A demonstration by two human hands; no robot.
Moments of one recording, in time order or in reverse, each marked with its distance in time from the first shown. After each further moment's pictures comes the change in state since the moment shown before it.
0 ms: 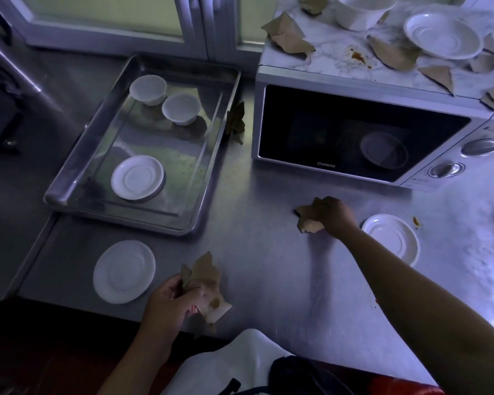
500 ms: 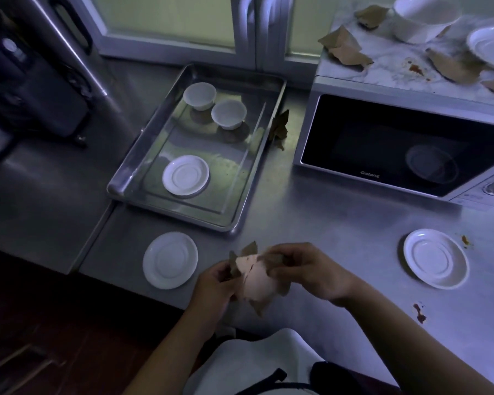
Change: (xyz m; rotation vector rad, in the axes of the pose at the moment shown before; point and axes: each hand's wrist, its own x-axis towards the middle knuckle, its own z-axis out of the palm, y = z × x) left_hand 0.000 0.015 0.000 -0.050 -0.060 0.043; right_hand -0.185 -0.113 0.014 0.858 -0.502 -0.605
